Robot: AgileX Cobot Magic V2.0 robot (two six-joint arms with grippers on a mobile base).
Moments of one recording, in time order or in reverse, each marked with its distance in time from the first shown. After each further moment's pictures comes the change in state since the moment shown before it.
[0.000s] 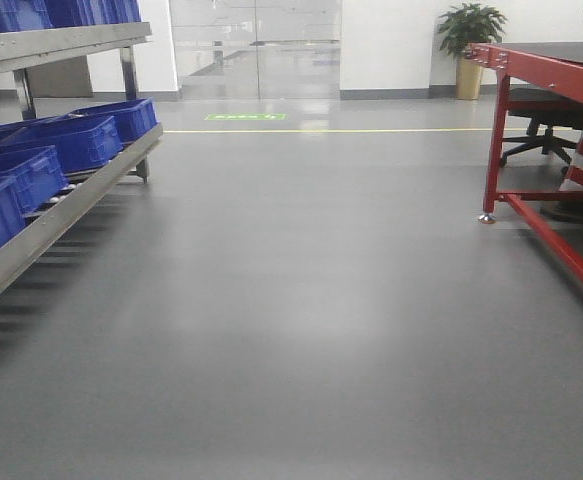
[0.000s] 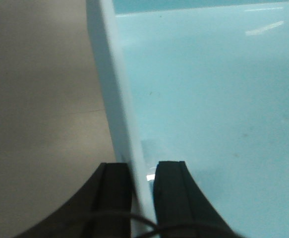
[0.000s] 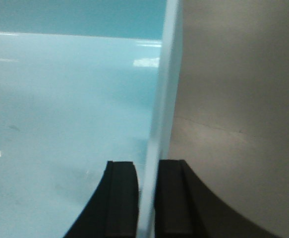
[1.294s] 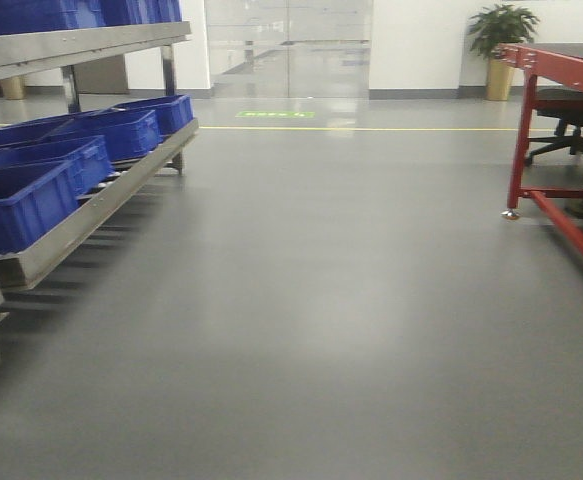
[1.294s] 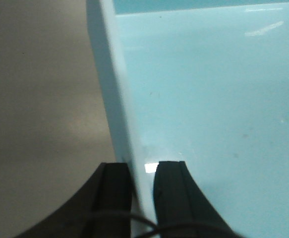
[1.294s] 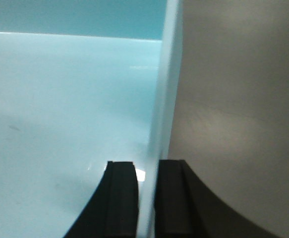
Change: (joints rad) left arm 0.000 -0.002 0.000 0.000 0.000 0.000; right arm 0.000 0.000 0.000 0.000 0.000 0.000
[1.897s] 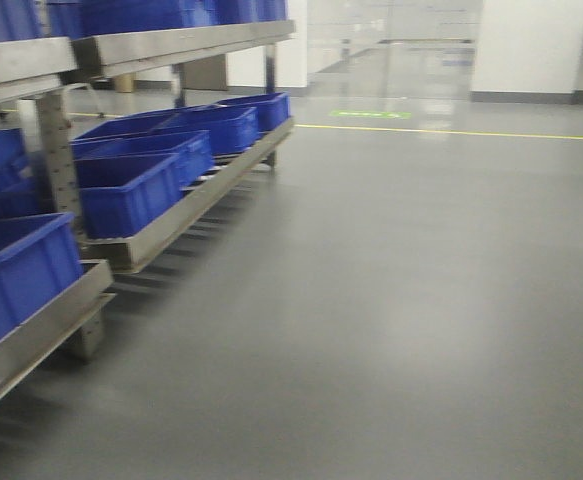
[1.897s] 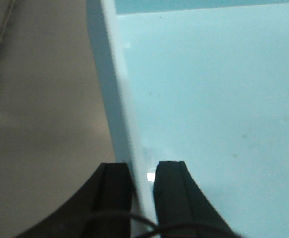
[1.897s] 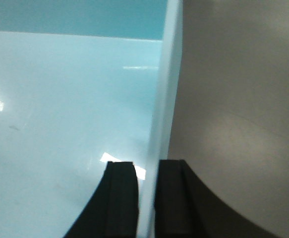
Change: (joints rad) left arm 0.000 -0.004 0.000 0.000 0.000 0.000; right arm 0.000 0.000 0.000 0.002 0.000 0.000
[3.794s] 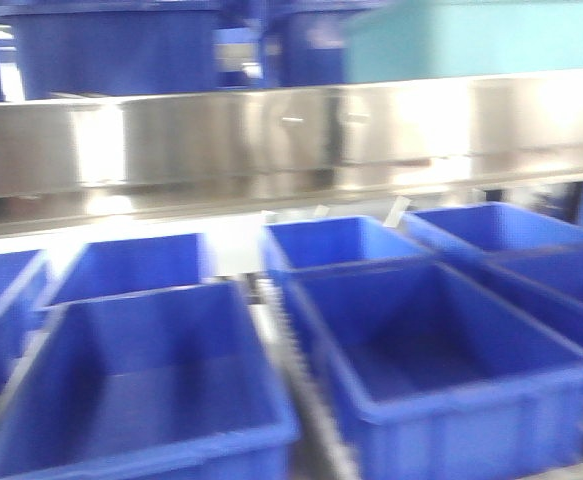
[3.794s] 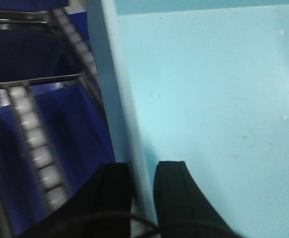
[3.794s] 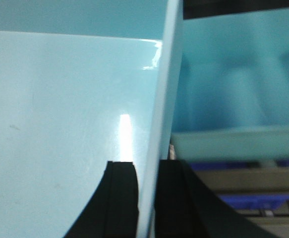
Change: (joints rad) left arm 0.000 0.000 0.000 0.000 0.000 0.000; right arm 0.000 0.000 0.000 0.004 0.000 0.000
